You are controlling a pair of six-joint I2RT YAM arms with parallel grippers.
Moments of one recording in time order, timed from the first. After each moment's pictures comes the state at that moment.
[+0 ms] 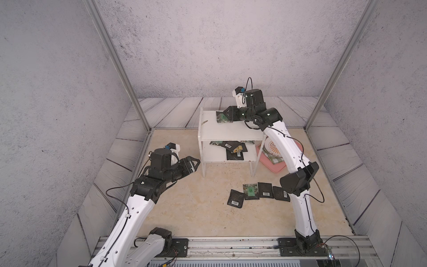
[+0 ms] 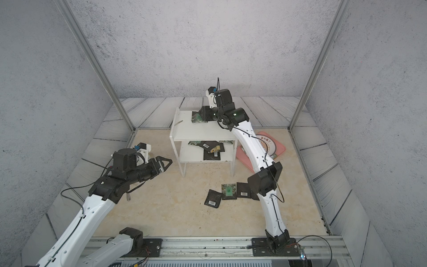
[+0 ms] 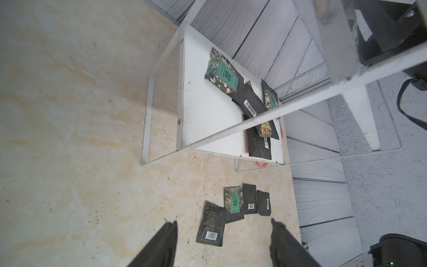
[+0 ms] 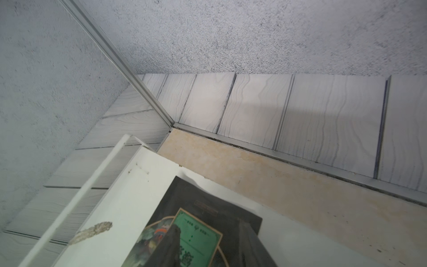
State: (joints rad) left arm -0.28 0.92 0.97 -0.62 0.35 -0.70; right arm 0.54 2.21 2.60 -0.87 -0.22 0.26
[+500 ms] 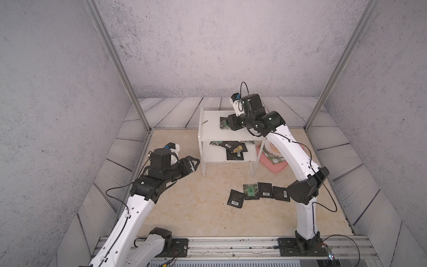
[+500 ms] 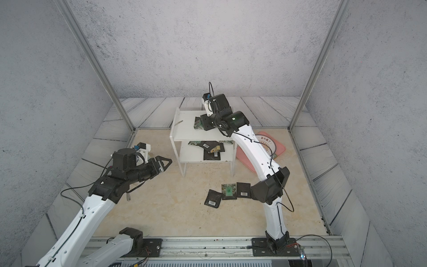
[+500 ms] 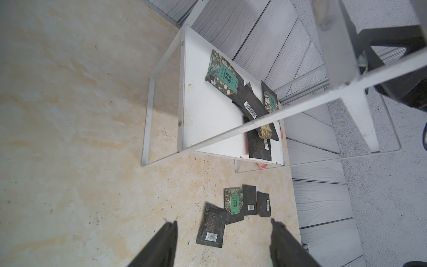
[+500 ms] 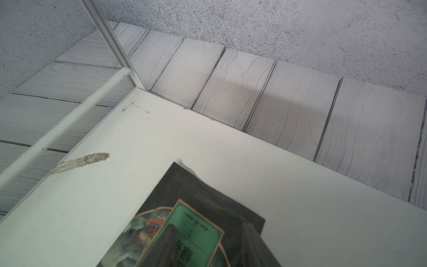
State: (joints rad) left arm -0.28 0.92 0.97 -0.61 0.35 -0.70; right arm 0.62 2.02 2.39 -0.96 0.00 0.09
